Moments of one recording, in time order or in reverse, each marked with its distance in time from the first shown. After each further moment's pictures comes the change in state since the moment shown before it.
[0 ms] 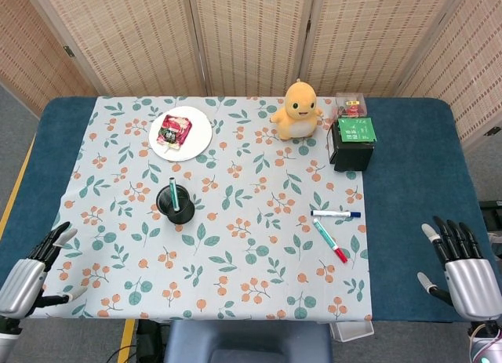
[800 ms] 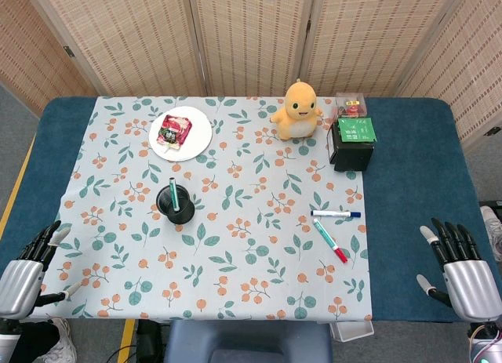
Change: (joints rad) left arm 0.037 -0.025 -0.029 -0.047 -0.063 0.017 0.264; right arm -0.005 0.001 -0.010 -0.001 -0.007 0.000 -0.005
